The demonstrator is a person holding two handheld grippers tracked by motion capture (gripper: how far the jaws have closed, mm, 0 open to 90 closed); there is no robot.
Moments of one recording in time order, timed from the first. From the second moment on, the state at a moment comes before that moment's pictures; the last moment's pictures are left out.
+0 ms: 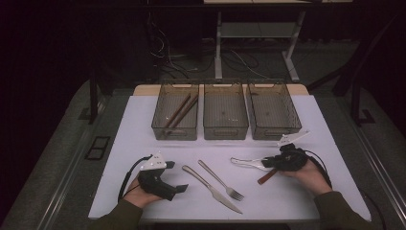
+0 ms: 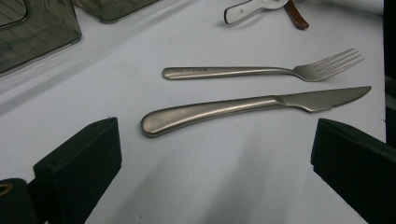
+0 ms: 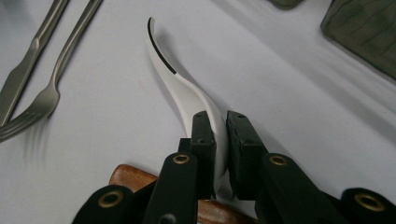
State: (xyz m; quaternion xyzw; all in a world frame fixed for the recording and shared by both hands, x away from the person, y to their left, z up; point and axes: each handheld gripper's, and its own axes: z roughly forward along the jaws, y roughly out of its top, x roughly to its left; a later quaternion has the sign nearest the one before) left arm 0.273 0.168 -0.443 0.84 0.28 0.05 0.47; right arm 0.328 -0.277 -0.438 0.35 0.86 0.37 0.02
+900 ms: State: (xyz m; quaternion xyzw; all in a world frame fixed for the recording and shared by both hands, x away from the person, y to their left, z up) left arm 0.272 0.170 -0.442 0.84 0.28 0.05 0.46; right arm 0.341 -0.274 -0.399 0.36 0.83 0.42 0.09
